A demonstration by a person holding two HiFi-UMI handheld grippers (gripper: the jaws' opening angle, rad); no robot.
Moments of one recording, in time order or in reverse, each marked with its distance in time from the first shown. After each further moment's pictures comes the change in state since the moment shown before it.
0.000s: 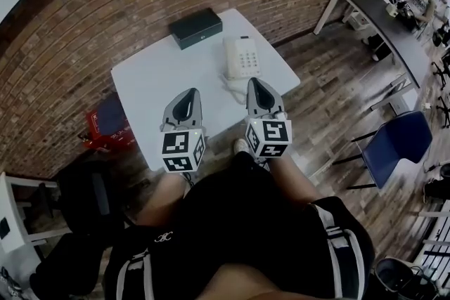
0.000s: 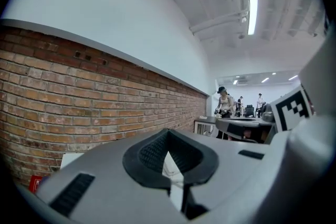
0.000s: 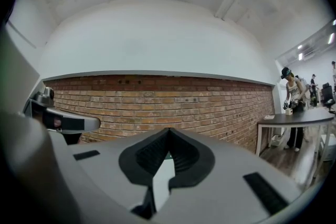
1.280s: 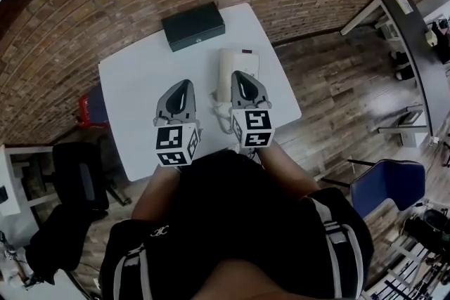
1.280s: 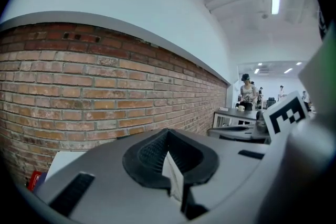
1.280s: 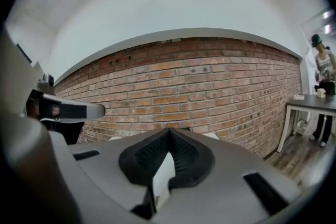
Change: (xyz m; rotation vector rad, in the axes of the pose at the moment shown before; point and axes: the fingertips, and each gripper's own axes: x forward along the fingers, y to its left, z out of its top) left arm 0.213 0.025 -0.005 -0.040 0.134 0.200; right arm 0.214 -0.088 -0.061 0.049 0.229 0.256
